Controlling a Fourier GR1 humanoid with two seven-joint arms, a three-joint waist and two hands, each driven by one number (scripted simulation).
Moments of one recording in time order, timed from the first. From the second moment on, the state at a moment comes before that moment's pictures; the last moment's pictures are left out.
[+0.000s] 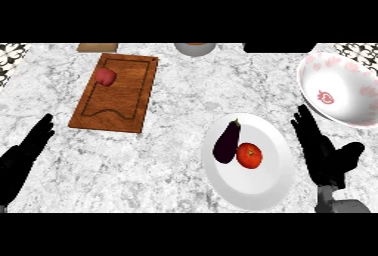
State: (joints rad) left arm 0.08 0.63 -0.11 -1.55 0.24 0.08 0.07; right arm -0.04 -0.24 0.09 -1.47 -0.22 -0.16 0.04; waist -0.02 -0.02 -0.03
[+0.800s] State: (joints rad) left arm -0.15 0.48 -0.13 -1.60 0.10 0.30 0.11; right arm -0.03 -0.43 -0.13 -1.28 -0.30 0.28 -0.57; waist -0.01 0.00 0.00
